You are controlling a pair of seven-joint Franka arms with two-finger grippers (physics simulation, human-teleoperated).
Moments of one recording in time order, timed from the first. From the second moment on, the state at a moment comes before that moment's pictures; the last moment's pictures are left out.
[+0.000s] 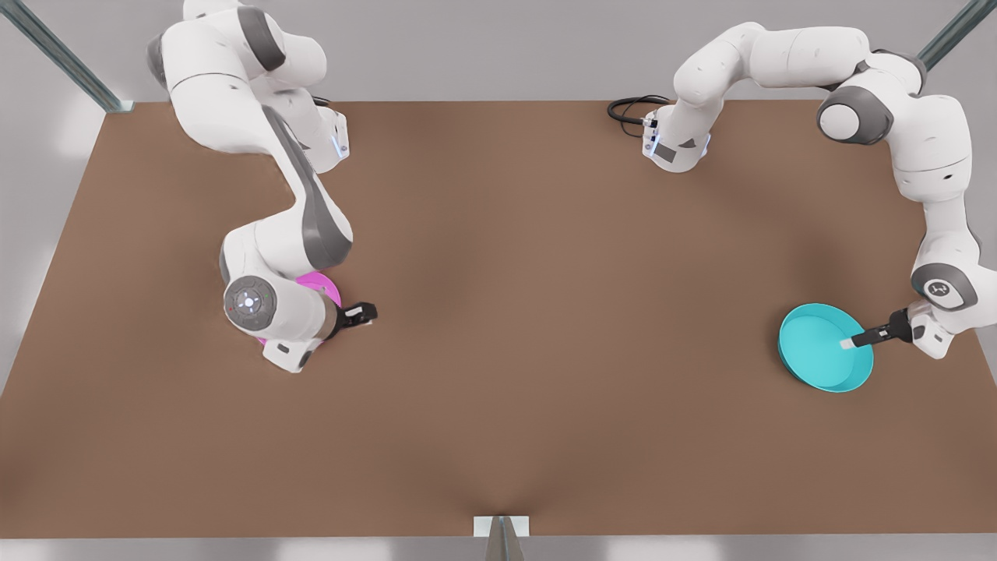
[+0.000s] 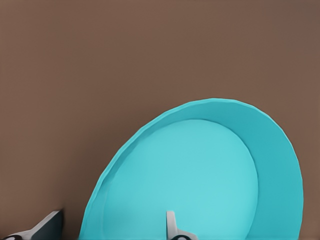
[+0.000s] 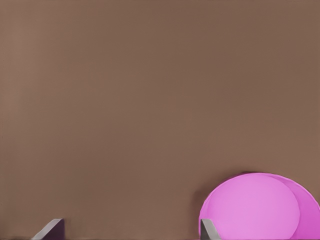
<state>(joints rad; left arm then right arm) 0.69 0.87 -0.07 -1.42 -0.31 2.08 0.53 0.17 0.51 0.19 -1.34 0.06 1.68 0.04</state>
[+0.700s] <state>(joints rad) 0.69 0.87 -0.07 -1.42 -0.31 2.08 0.52 0.19 0.51 0.19 -1.34 0.06 1.68 0.02</state>
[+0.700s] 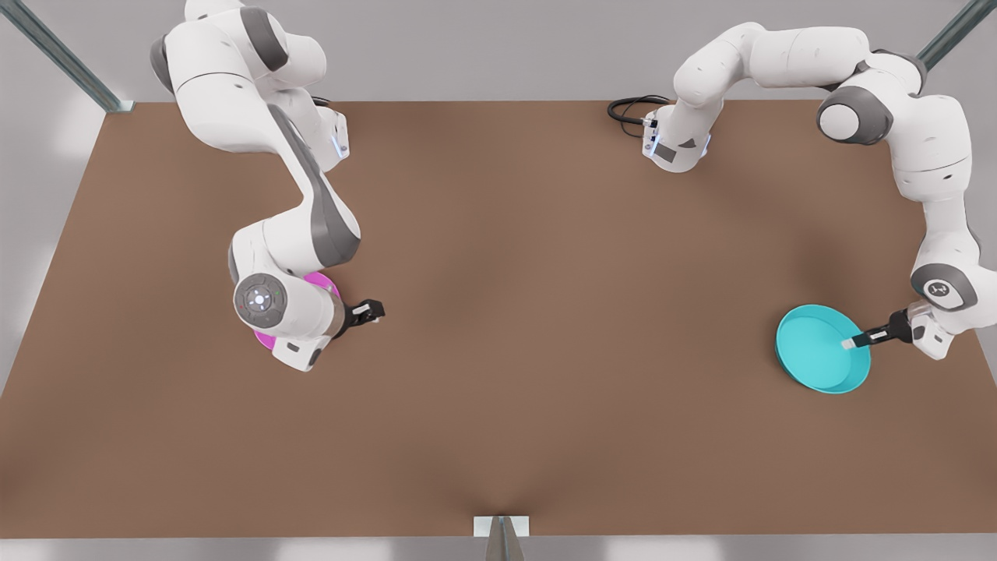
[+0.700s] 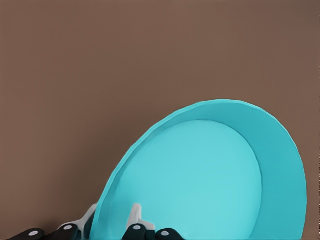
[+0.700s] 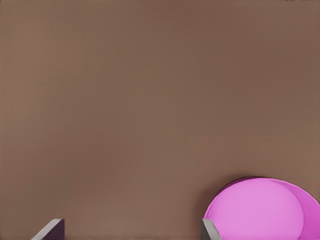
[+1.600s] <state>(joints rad) 0.69 0.88 -0.07 -1.42 -0.32 2.05 0.52 0.16 0.52 0.19 -1.34 0.07 1.68 0.01</state>
